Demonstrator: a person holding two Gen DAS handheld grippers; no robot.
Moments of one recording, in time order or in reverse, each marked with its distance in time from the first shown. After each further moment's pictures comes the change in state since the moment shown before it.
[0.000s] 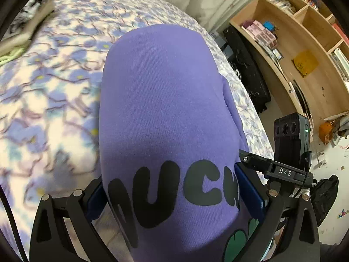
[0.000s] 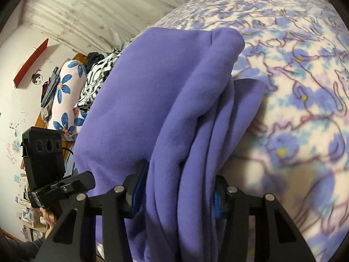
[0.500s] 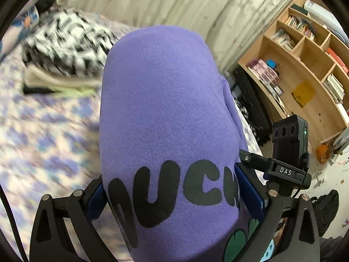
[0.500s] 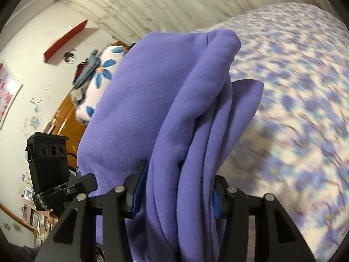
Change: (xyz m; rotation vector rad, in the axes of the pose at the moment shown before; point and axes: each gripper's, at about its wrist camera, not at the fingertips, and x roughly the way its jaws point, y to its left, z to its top) left arm -0.220 0.066 0.006 -0.019 -0.230 0.090; right arm 0.033 0.194 0.026 -0.191 -0.022 0.159
